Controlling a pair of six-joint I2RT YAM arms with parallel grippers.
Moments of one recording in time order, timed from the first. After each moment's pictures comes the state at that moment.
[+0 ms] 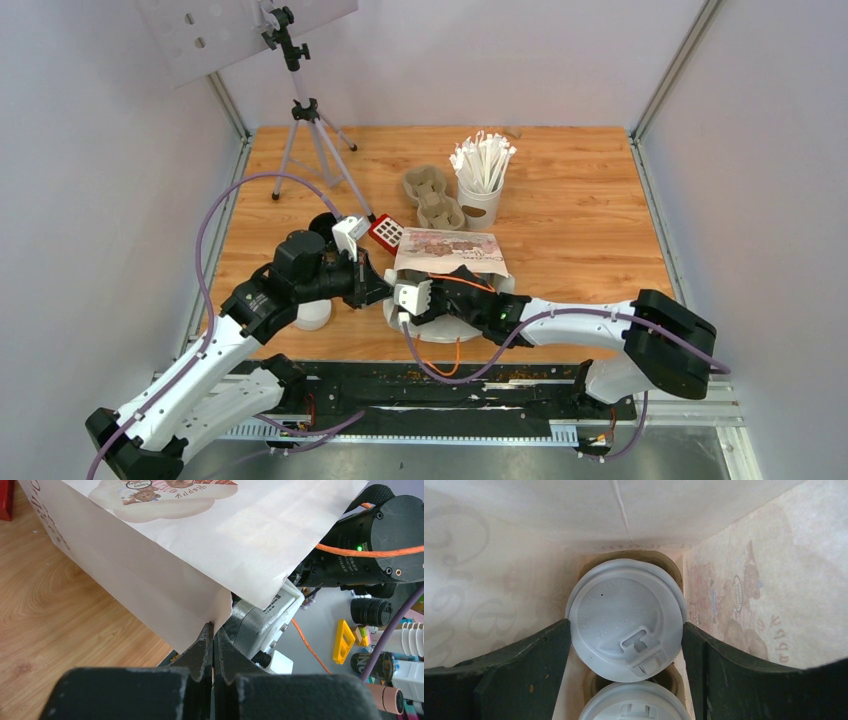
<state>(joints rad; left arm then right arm) -0.66 0.75 0.78 -0.50 0.42 -0.50 1.11 1.41 0.66 0.32 0.24 -0.83</state>
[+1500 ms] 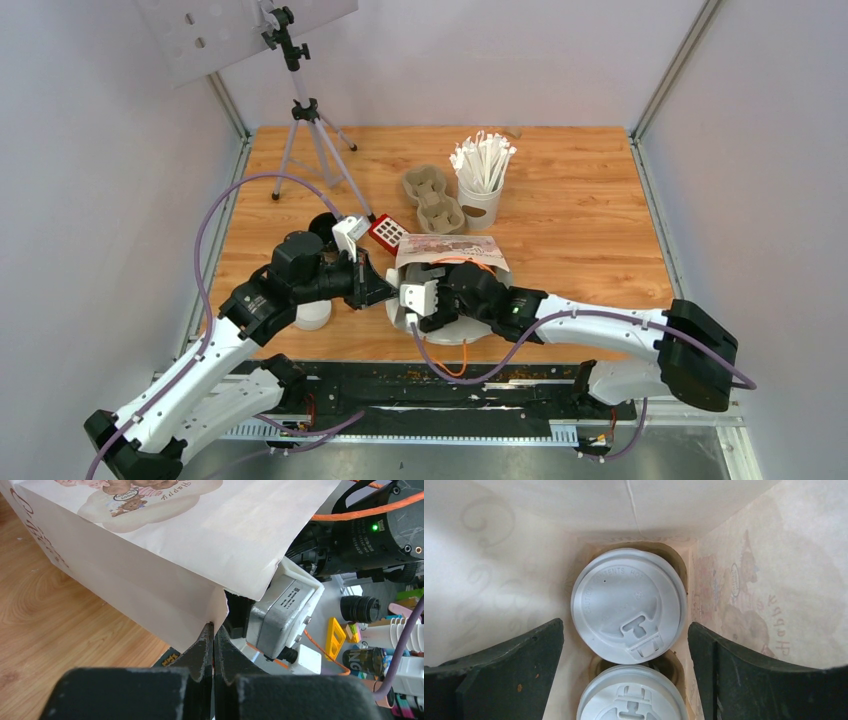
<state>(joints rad) -0.66 0.74 0.78 -0.48 0.44 -0.52 1.10 1.30 0.71 0.08 0.12 -0.81</state>
